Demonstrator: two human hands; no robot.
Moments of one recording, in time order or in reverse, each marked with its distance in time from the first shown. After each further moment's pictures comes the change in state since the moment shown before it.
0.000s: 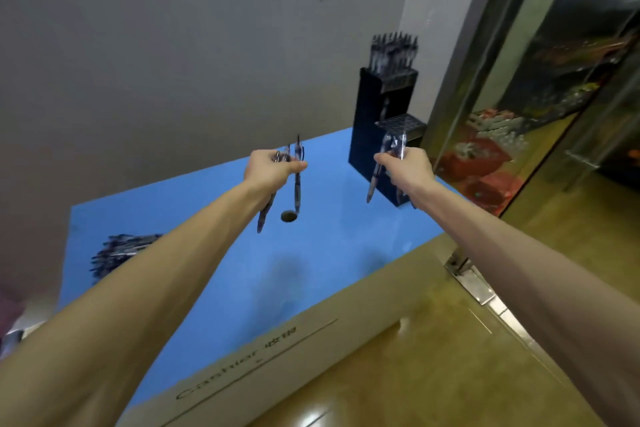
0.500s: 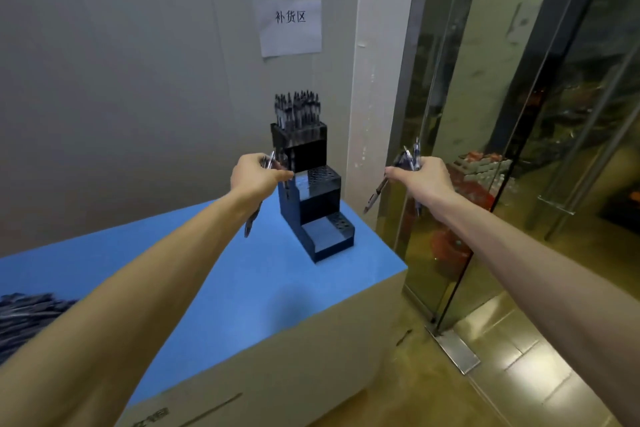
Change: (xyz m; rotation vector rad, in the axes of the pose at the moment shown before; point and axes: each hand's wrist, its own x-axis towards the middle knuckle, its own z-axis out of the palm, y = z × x) left_hand 0.021 0.146 0.240 0.154 0.202 0.151; right_hand 0.142 0.060 -0.271 -0.032 0.021 -0.172
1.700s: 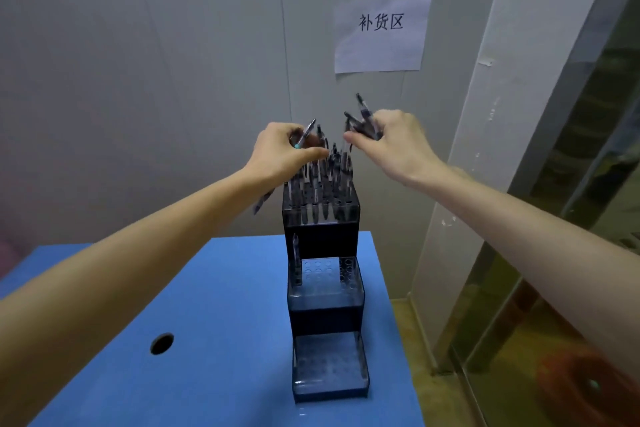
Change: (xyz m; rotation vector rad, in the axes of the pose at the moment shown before) left_hand 0.268 0.079 0.073 0.250 0.218 0.193; right_hand 0.358 -0.095 0.127 -0.169 -0.342 -0.802
